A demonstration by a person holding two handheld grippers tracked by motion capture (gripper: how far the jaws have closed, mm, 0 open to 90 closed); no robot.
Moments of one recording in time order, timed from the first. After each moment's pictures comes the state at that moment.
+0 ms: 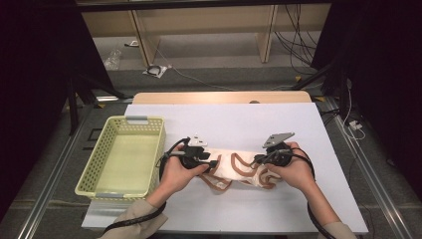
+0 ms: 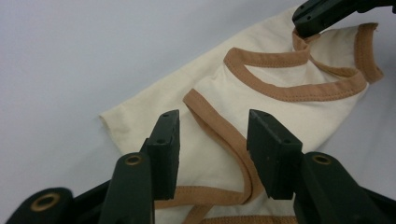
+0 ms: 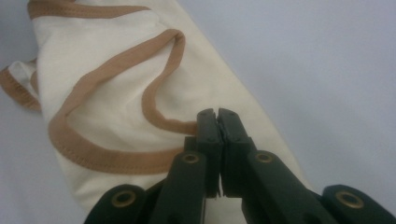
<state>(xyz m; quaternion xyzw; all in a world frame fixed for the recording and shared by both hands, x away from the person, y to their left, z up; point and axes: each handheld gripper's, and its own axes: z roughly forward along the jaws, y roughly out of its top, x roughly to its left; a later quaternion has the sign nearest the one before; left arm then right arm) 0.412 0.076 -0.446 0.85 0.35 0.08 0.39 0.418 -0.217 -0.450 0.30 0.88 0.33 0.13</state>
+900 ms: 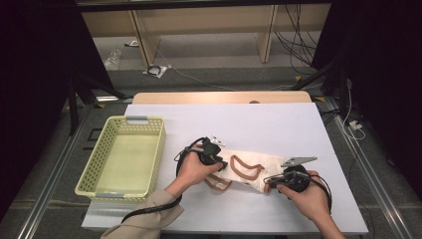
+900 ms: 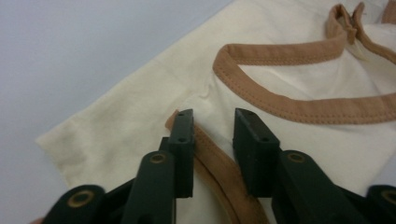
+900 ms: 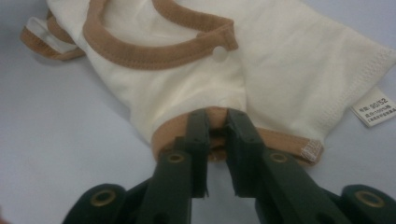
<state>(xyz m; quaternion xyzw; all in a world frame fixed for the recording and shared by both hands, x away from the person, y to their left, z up) 0.432 0.034 -0.466 0.89 0.33 0.06 0.32 0.349 -0.249 -0.467 0.46 0.83 0.31 0.08</state>
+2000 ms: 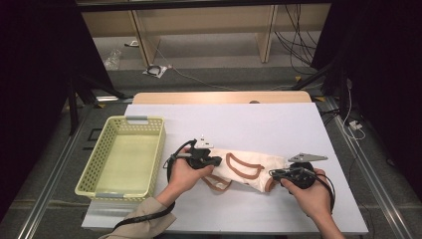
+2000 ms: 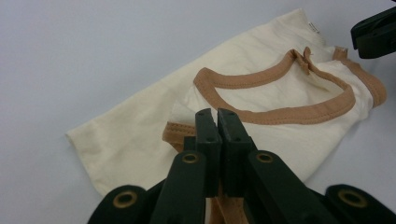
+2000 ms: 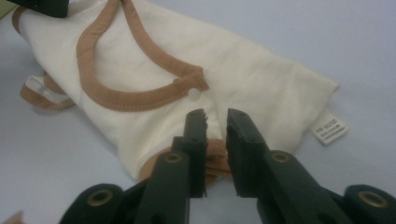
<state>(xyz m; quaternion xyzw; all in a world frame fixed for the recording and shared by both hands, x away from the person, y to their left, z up) 0.409 0.062 -0.454 0.84 0.34 0.08 0.41 0.350 -0.258 -0.460 0.49 0.78 0.36 0.12</state>
